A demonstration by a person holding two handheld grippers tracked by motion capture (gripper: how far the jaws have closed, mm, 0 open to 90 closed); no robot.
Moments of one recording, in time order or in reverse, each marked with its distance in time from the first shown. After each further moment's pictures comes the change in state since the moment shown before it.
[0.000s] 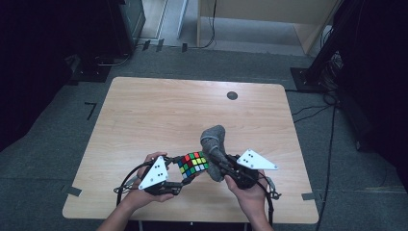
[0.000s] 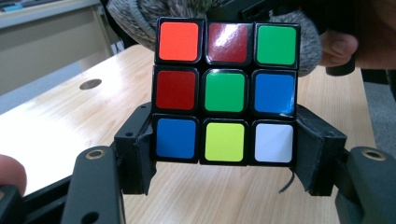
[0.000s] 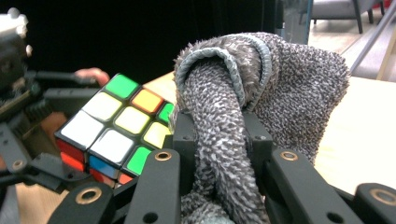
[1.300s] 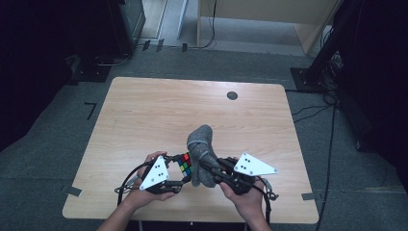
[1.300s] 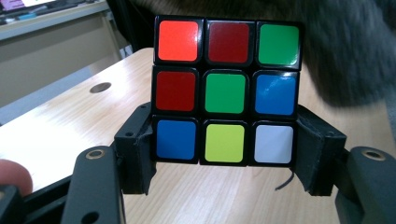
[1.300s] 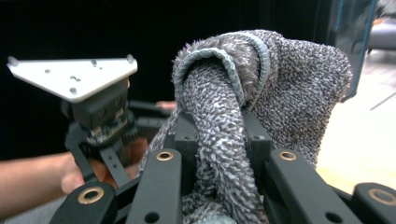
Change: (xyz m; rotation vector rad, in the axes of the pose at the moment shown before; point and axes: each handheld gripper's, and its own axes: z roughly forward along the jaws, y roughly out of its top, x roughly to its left) left arm -0.002 -0.002 0.002 -0.019 0.025 0.034; right arm 0.031 0.016 0.000 -0.052 0.187 -0.087
